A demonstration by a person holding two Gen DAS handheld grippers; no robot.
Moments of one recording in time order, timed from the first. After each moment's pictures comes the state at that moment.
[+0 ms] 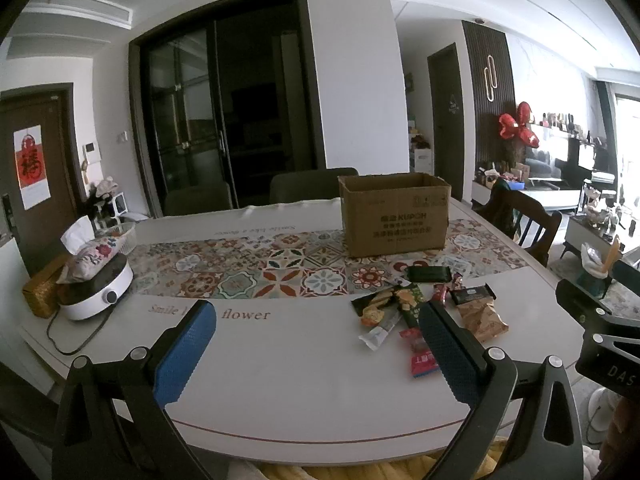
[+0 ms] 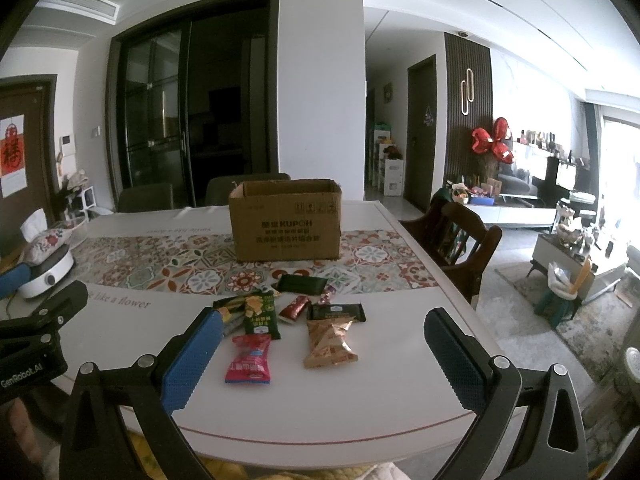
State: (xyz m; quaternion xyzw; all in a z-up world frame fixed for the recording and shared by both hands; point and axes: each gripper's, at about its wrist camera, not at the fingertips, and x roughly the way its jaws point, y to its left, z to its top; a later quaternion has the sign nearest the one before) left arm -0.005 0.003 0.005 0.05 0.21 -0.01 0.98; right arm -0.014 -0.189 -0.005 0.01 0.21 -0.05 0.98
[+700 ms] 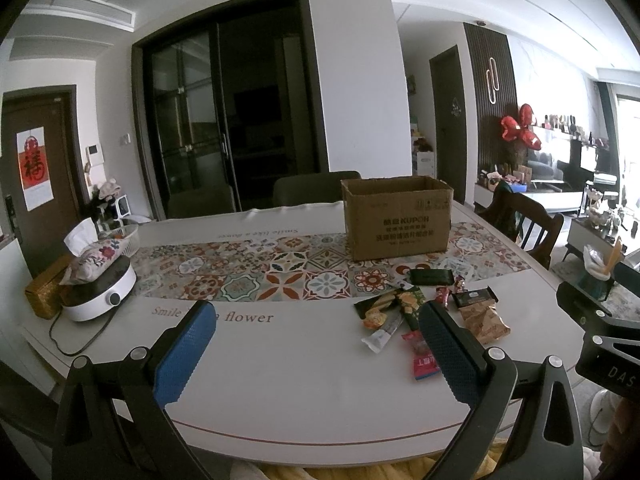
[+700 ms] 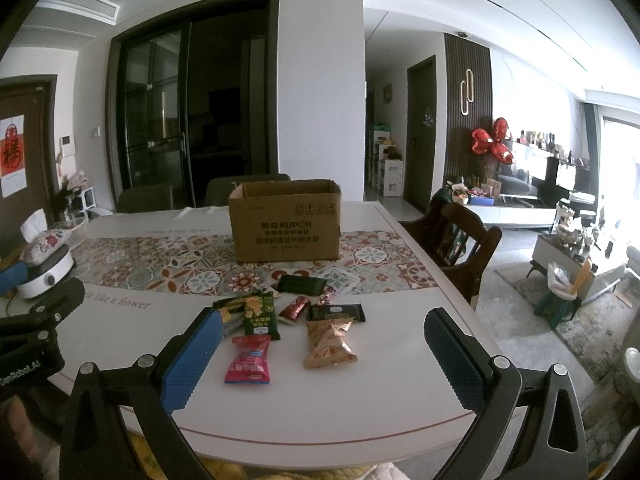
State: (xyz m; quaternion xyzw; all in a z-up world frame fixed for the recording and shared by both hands) left arm -0.002 0.009 0.011 0.05 0.21 0.00 0.98; right arm -0.014 -0.192 -0.005 0.01 0.21 -0.05 0.98
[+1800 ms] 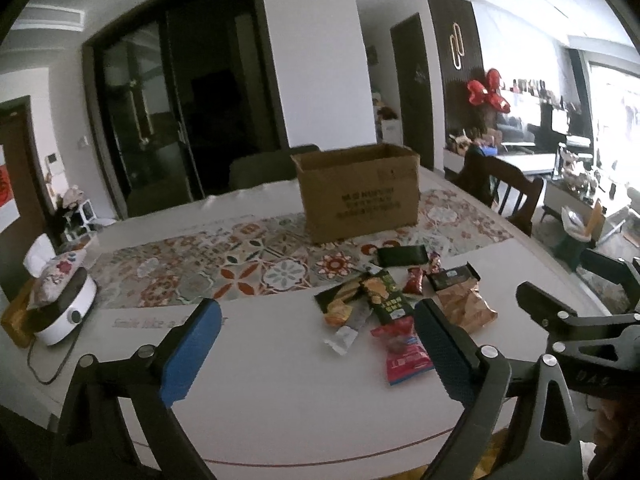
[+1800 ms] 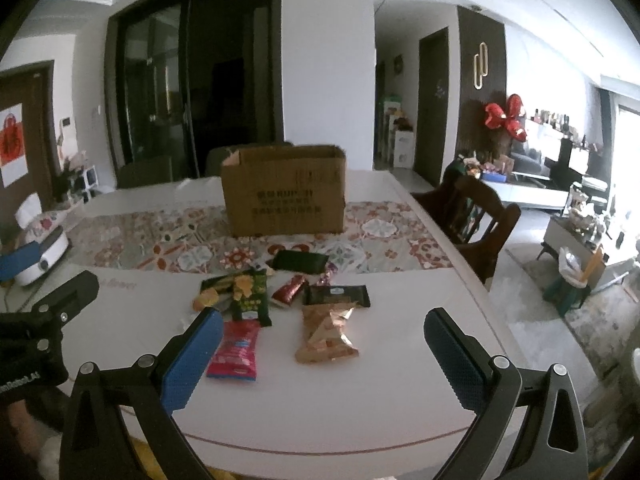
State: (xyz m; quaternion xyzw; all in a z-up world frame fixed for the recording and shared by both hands) left arm 0.057 -0.036 -0.010 0.09 0.26 -0.07 0.96; right arm 0.039 -0.209 -0.032 0.01 0.27 -0.03 0.96
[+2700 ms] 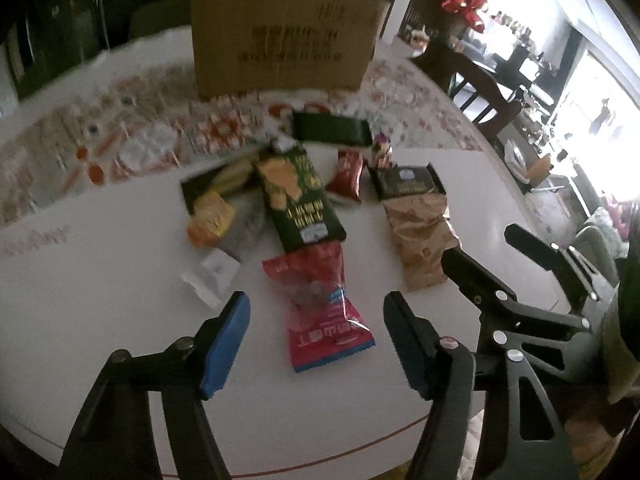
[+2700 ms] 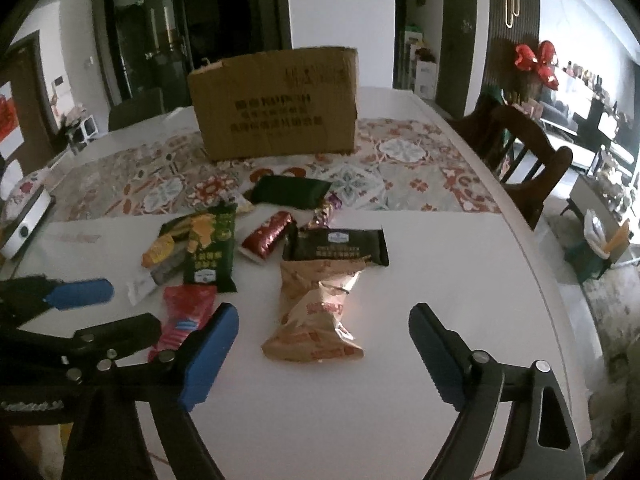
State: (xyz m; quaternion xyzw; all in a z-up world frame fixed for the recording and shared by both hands) left arm 0.165 -0.082 -0.113 0.00 0.53 -0.19 0.83; right arm 0.133 -0.233 -0.107 0.02 0.41 0.00 0.91
